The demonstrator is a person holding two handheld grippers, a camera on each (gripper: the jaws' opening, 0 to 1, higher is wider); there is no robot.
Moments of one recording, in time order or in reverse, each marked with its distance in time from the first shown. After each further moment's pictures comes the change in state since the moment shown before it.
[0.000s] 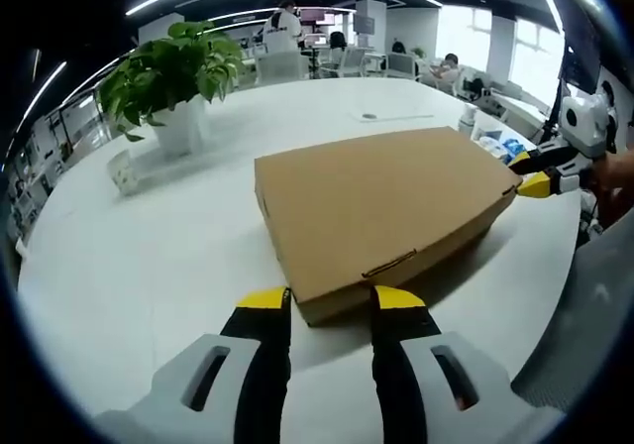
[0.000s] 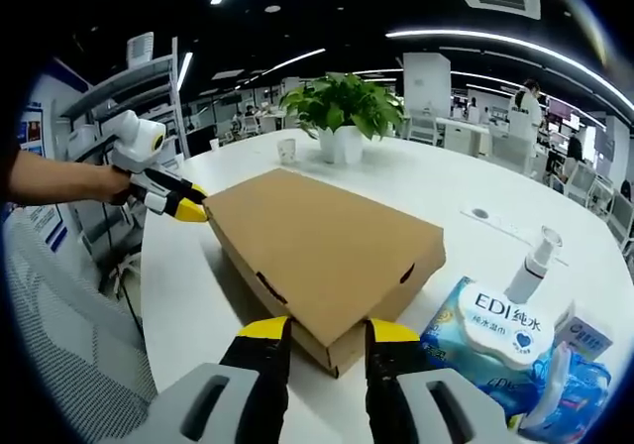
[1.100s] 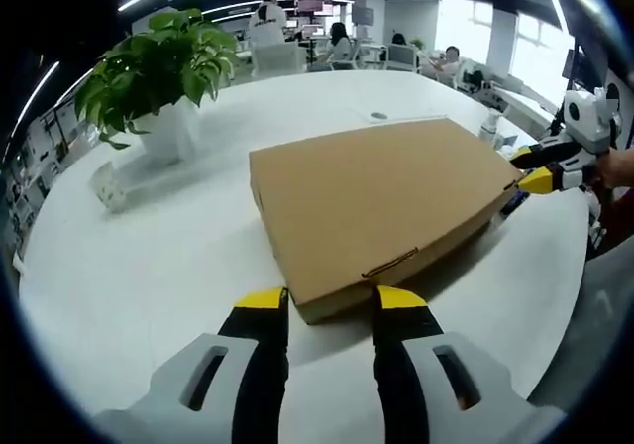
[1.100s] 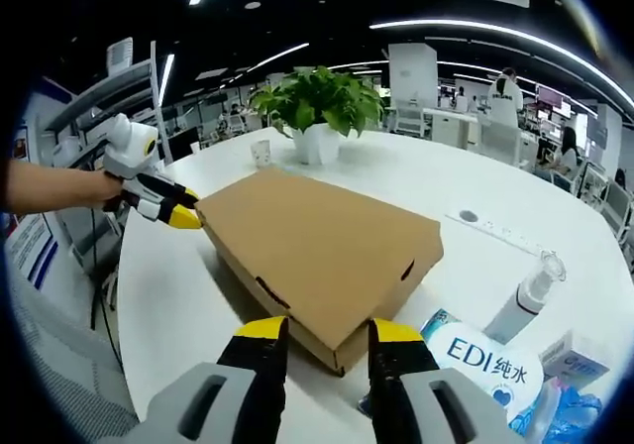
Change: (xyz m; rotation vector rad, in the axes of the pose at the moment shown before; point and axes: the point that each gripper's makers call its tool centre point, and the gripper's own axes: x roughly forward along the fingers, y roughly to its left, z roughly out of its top) left arm 0.041 0.014 0.029 0.009 0.044 -0.013; right arm 0.026 -0.037 0.022 0.049 0.022 -0.033
